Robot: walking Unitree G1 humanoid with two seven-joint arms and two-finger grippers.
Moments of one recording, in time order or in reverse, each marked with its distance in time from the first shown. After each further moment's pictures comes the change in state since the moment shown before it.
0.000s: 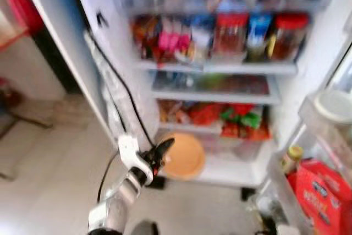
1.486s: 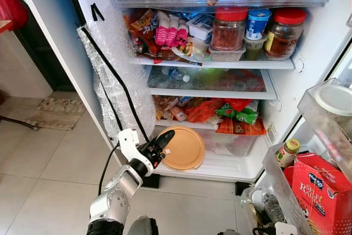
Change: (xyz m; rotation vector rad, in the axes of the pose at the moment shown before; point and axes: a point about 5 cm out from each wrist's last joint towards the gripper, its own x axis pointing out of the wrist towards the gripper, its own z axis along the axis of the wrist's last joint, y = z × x) left arm 0.011 -0.005 0.012 0.018 -0.035 -0.026; right arm 0.000 0.008 0.004 0.017 -0.021 0.019
